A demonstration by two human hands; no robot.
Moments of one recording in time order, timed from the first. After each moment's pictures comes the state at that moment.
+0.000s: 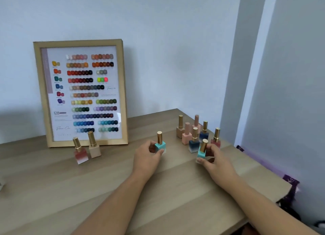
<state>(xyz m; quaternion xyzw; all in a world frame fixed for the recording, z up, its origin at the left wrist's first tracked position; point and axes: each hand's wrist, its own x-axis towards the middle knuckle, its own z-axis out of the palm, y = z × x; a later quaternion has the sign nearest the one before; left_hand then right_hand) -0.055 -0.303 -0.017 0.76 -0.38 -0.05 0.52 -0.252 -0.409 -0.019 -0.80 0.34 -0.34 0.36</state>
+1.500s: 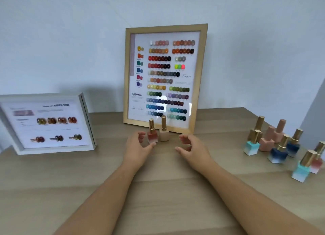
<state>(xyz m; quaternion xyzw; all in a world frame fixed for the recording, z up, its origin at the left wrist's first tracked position) 0.095 -0.139 -0.031 0.83 -0.21 0.05 0.51 -0.028 -0.300 -0.027 -0.87 0.16 -0.26 0.40</state>
